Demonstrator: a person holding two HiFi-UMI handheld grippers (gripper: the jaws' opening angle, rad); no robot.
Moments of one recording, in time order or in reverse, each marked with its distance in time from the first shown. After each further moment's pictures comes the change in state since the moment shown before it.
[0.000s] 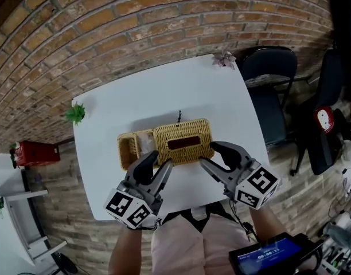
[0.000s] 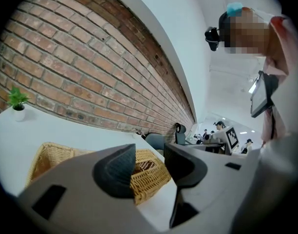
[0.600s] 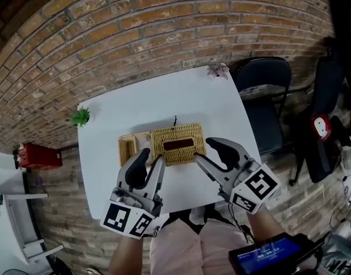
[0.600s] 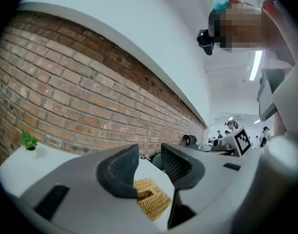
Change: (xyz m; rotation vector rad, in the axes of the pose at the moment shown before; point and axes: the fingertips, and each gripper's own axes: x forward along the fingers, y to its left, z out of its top) left arm -0.021 -0.048 0.076 0.167 -0.201 0.145; right arm -0.025 0.024 0.060 -0.115 -0.132 -0.014
